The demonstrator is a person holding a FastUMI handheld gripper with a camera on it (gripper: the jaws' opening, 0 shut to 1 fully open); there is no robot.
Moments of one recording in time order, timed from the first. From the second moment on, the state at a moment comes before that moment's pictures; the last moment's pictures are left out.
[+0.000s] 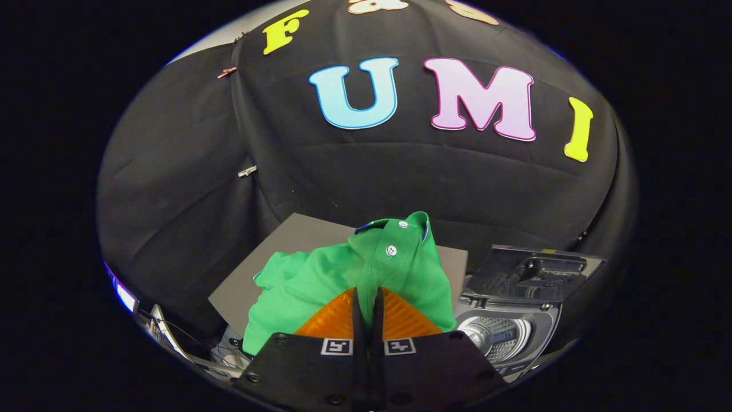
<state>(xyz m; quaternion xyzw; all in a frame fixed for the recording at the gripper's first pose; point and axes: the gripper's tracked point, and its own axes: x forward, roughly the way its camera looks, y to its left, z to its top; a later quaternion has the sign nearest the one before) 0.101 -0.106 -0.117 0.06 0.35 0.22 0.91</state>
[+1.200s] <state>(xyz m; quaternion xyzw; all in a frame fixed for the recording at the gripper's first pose) 0.144 -0.382 -0.234 0.02 0.37 0.18 0.91</state>
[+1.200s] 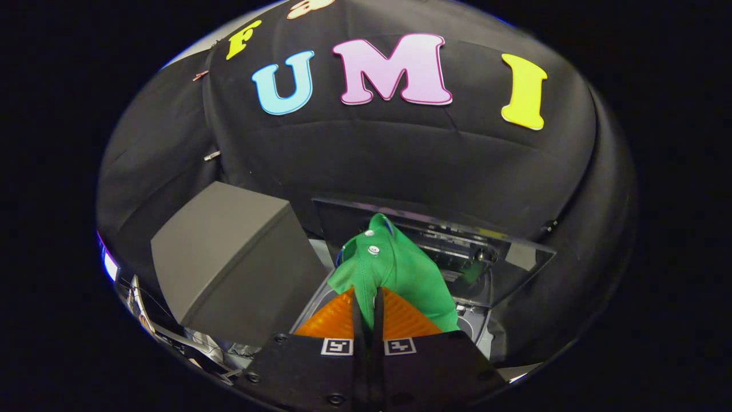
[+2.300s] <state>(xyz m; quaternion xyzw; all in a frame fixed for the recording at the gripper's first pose) 0.088 -0.401 -0.443 0.00 0.51 0.10 0.85</state>
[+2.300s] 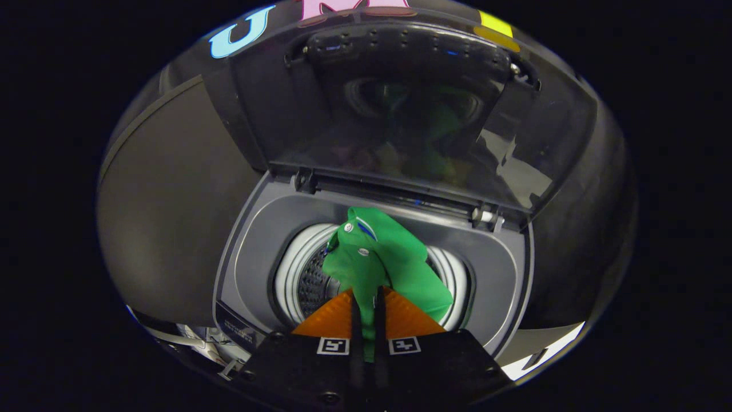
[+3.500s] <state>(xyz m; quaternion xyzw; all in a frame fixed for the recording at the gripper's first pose) 0.258 -0.417 -0.199 0.03 0.22 0.07 0.97</state>
